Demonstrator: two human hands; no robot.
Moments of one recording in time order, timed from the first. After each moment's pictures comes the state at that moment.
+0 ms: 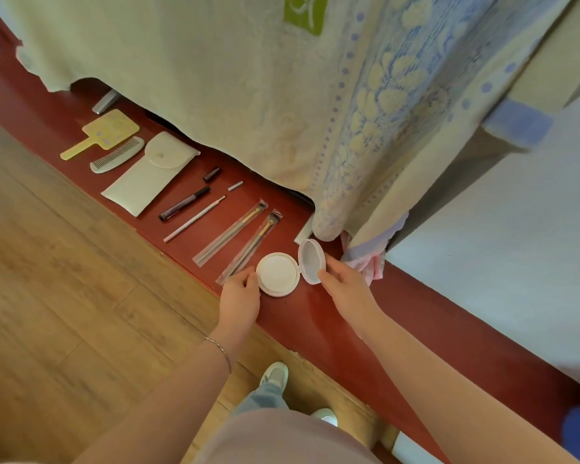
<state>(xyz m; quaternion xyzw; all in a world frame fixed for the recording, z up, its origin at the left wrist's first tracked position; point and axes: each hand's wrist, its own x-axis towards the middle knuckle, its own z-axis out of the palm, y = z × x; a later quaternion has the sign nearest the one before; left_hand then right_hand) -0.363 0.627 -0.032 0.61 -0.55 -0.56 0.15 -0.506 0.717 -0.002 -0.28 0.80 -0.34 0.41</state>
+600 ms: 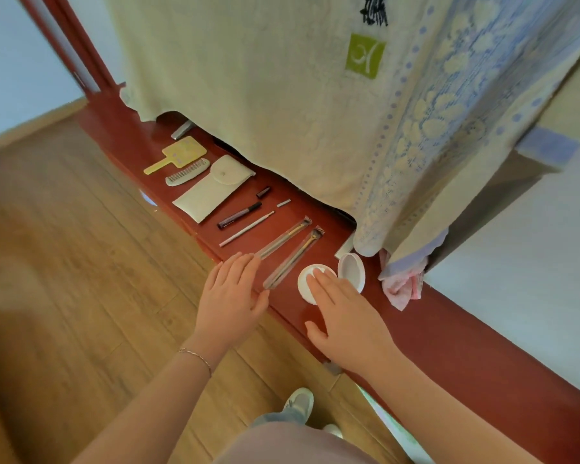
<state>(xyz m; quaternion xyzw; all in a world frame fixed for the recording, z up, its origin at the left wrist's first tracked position) -0.274 0.607 0.007 0.43 -0.89 -0.06 0.09 -0.439 0.726 0.038 -0.65 0.75 -0.05 0.12</state>
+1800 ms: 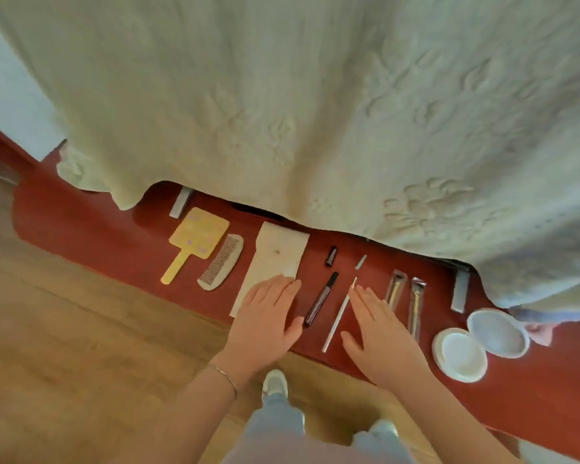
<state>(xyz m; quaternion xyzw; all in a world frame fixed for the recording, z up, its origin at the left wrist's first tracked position) -0.243 0.329 -0.027 0.16 -0.97 -0.15 0.07 -0.357 0.500 0.011 -0.39 0.89 -0.07 0.24</state>
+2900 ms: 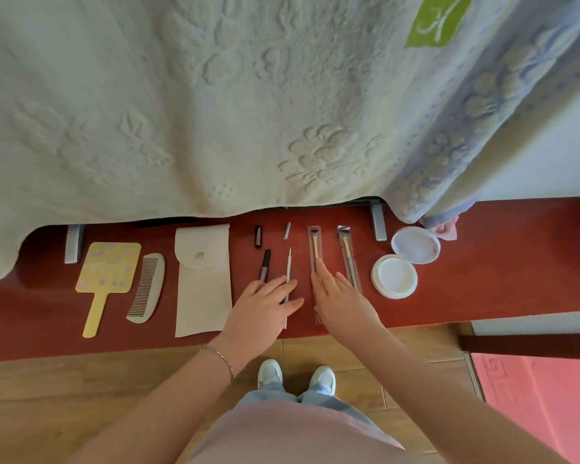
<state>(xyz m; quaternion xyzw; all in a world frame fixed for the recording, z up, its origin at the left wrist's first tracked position) -0.286 0.361 -0.047 -0.16 -0.99 -0.04 -0.04 -0.346 0.529 -0.045 -0.31 0.92 -0.02 0.25</state>
